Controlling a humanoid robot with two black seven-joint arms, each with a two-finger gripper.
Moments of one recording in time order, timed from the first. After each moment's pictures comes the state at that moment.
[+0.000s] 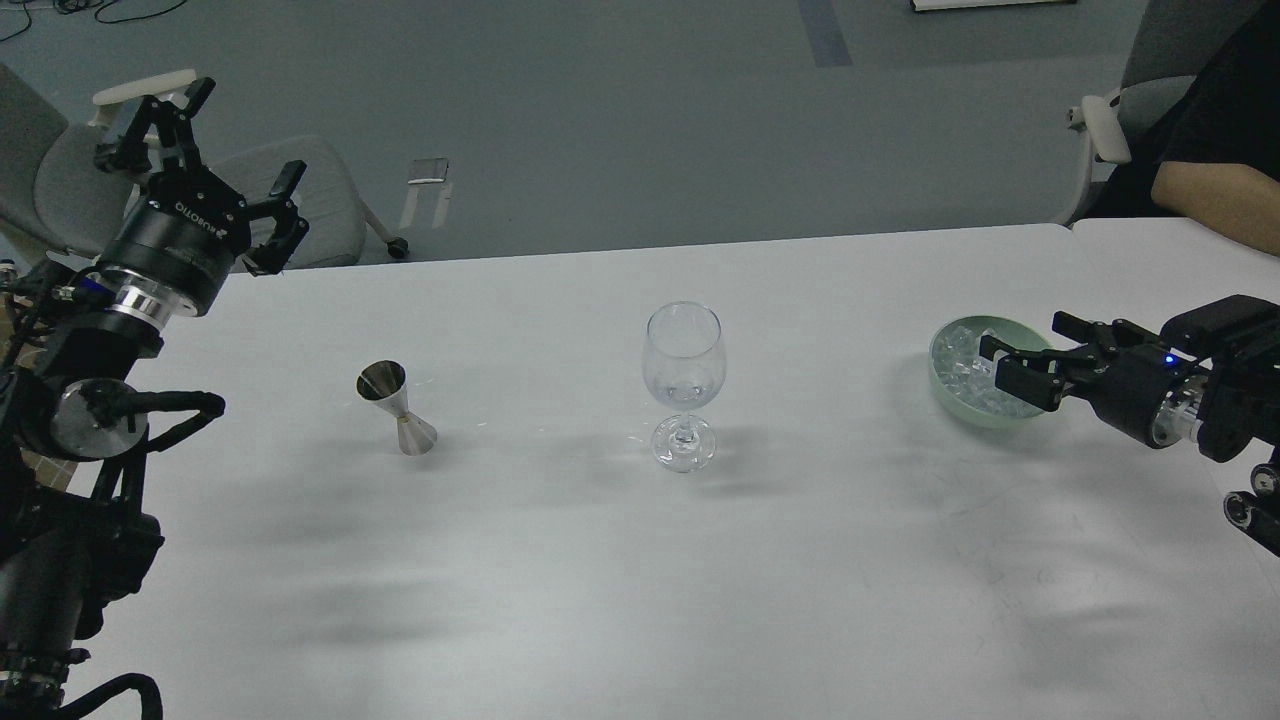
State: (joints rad) left arm -0.44 0.30 -1.62 -1.05 0.66 -0.49 0.01; right arm 0.54 -0.68 0.53 0.92 -1.82 -0.18 0.37
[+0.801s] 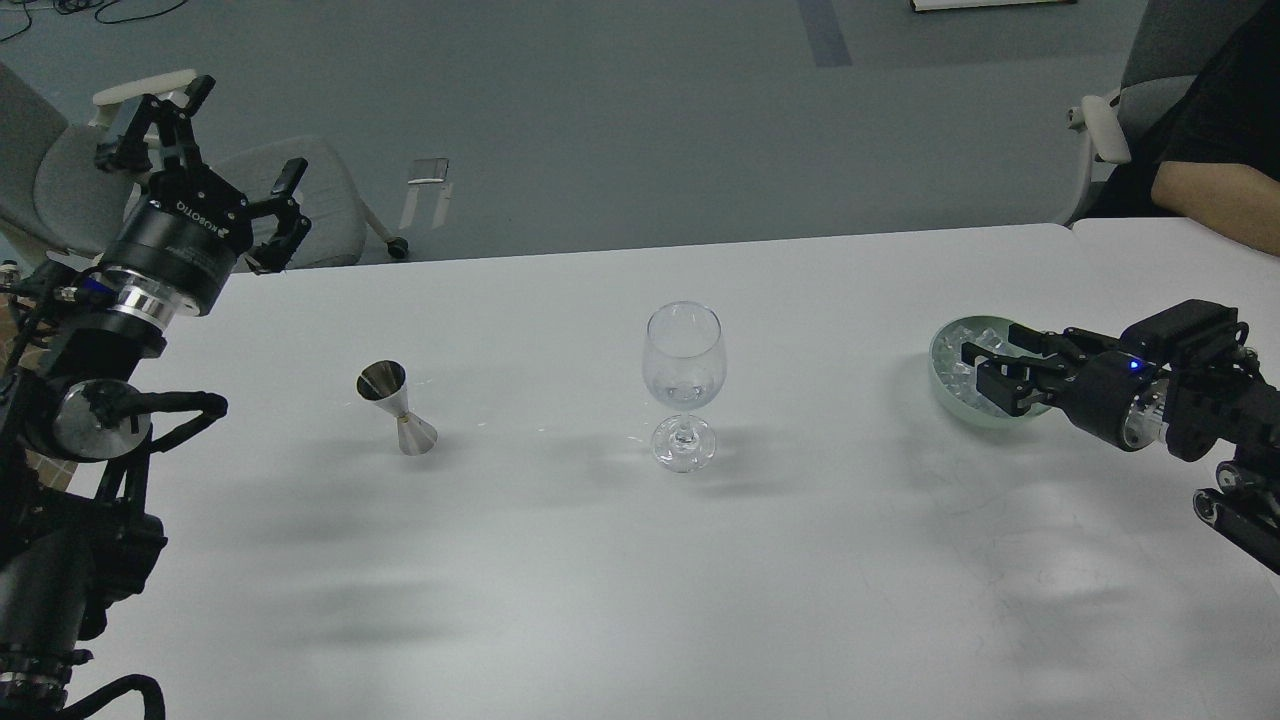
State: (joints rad) left arm -0.44 0.30 -1.62 -1.06 0.65 -0.49 0.01; right arm 0.60 -0.62 0.43 0.80 -1.85 -0.19 0.40
